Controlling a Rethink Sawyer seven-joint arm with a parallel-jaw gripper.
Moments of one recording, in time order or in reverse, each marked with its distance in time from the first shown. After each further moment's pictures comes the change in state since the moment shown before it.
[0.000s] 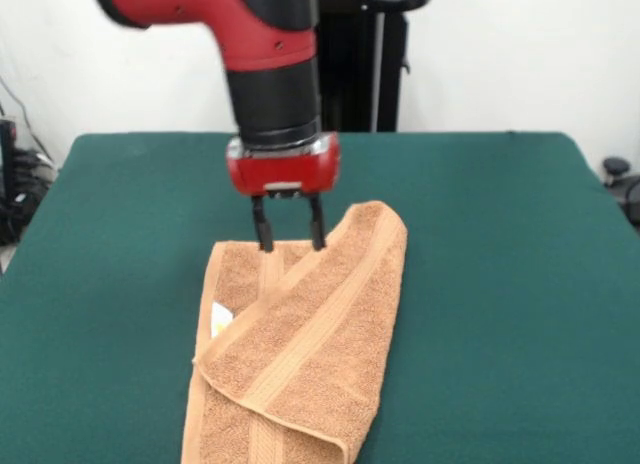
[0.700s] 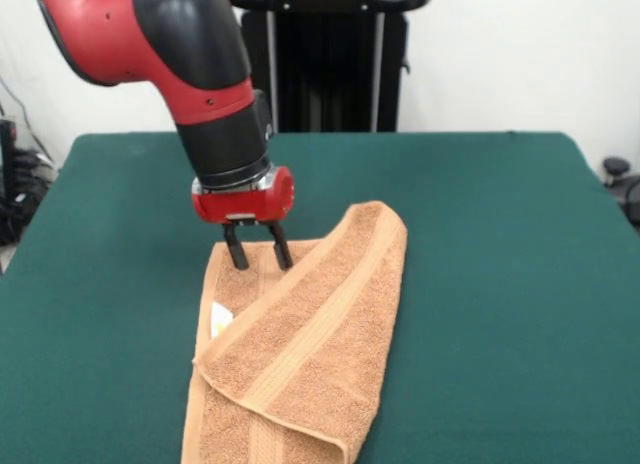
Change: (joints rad) arm -0.175 0.141 0.073 -0.003 -0.023 -0.008 0.000
